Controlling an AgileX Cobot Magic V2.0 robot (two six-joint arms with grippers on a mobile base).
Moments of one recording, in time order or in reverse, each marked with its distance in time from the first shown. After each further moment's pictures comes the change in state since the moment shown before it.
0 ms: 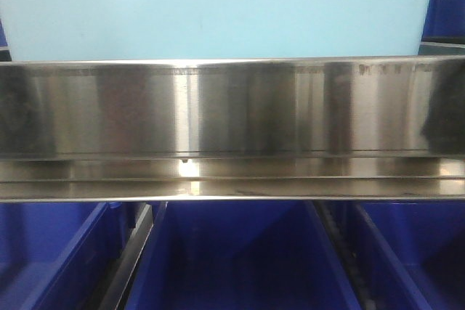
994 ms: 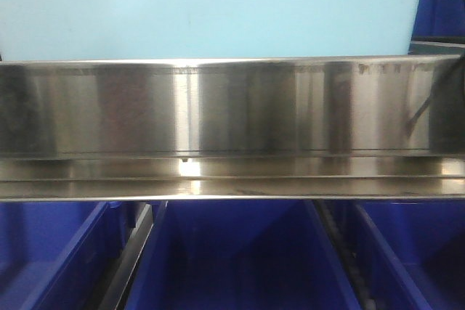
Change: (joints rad) left arm 0.000 0.004 -0.002 0.049 0.003 -0.010; right arm 0.003 0.010 -0.001 -0.045 -0.002 0.020
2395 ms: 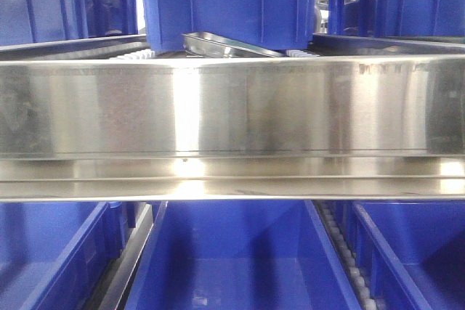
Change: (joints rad) left arm 0.000 -0.239 -0.282 -0.006 -0.052 -0.002; right arm 0.001 -0.166 -0.368 -0.021 -0.020 0.004
